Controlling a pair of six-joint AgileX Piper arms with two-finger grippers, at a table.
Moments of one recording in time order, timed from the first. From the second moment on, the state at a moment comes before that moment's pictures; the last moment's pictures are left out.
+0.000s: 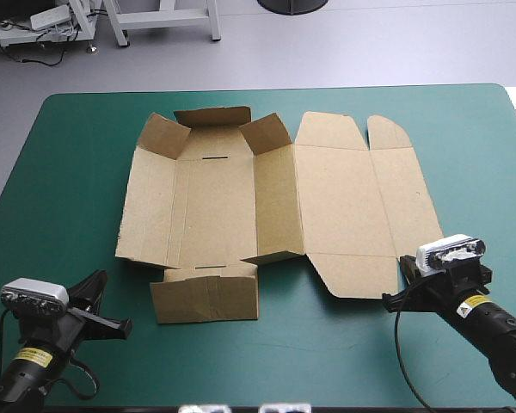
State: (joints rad) left arm -0.08 0.31 -0.38 -0.29 0.45 0.23; right arm 0.26 0.68 -0.48 0.29 0.40 -0.23
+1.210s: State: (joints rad) left arm -0.08 0.79 -0.86 -0.25 0.49 0.23; right arm 0.26 0.68 -0.48 0.29 0.40 -0.23
